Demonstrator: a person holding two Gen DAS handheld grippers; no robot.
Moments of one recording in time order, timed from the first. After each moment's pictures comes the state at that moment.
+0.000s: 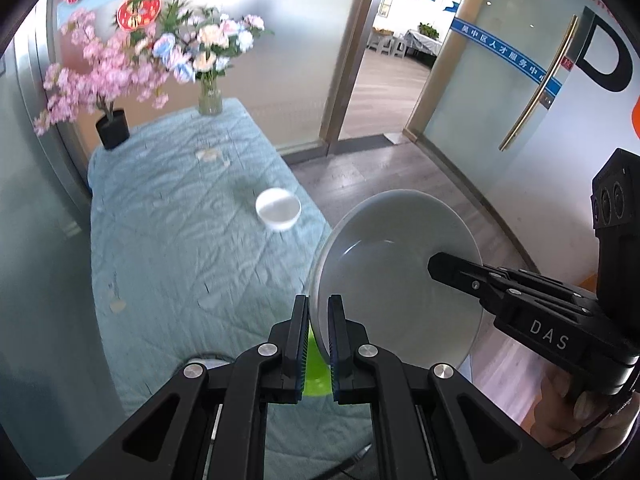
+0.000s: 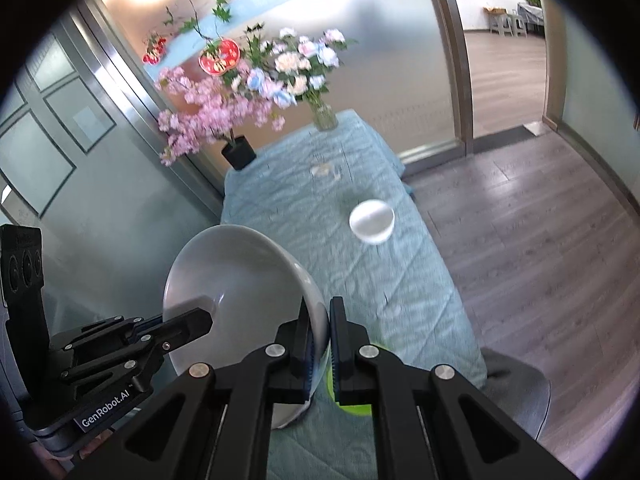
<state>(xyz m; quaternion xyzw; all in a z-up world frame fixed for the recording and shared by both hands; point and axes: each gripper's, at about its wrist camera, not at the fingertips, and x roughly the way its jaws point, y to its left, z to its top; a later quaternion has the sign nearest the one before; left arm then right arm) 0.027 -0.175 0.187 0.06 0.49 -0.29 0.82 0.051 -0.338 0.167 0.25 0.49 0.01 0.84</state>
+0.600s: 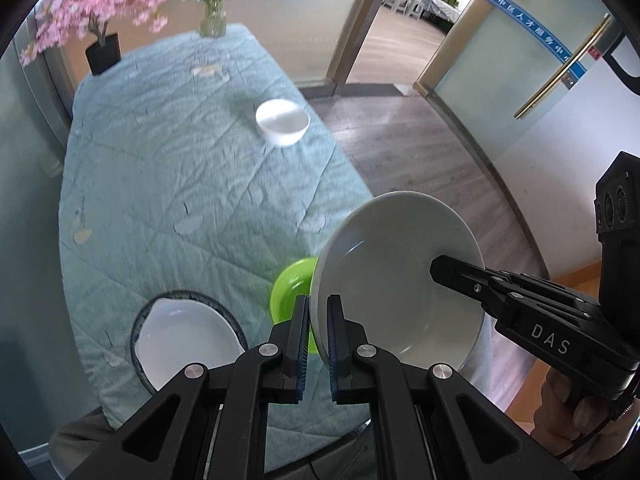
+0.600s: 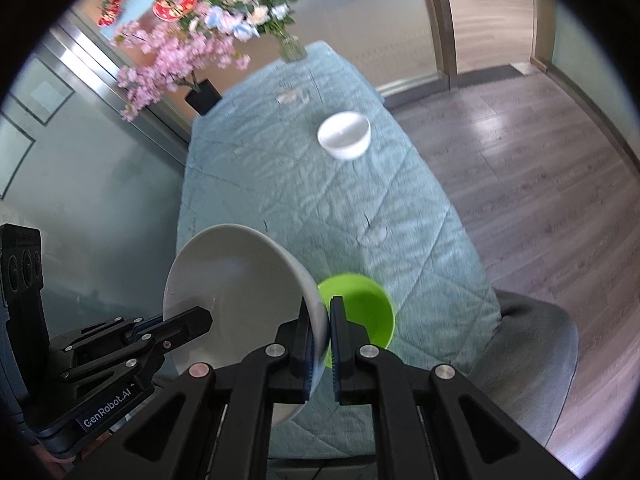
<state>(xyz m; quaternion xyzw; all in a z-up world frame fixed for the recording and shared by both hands) 0.051 -0.176 0.054 0.05 0.59 -0.28 0.76 0.032 -0.319 0.068 0.27 0.57 -0.01 0.77</state>
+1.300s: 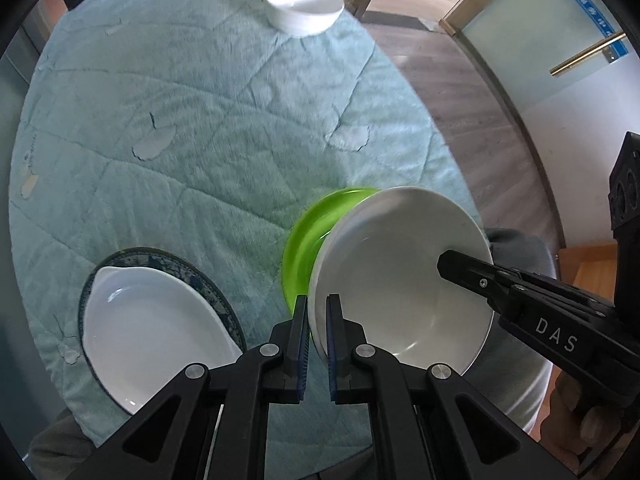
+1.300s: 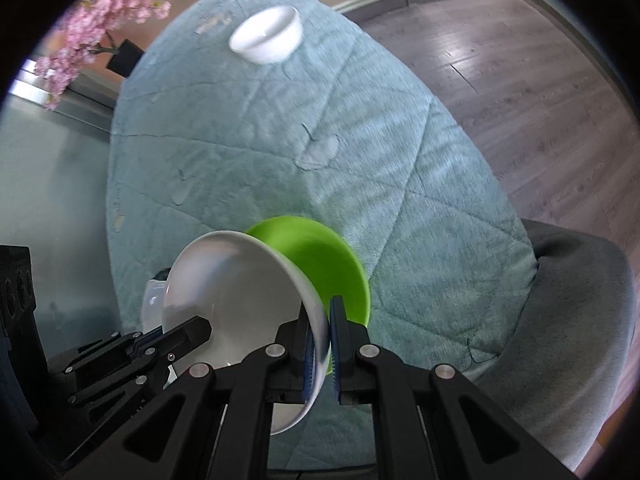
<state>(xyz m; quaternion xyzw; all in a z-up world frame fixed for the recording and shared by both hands) 0.091 -0.196 -0.108 0.08 0.68 -0.25 0.68 0.040 -0.314 -0.070 0.30 0.67 -0.06 0.68</state>
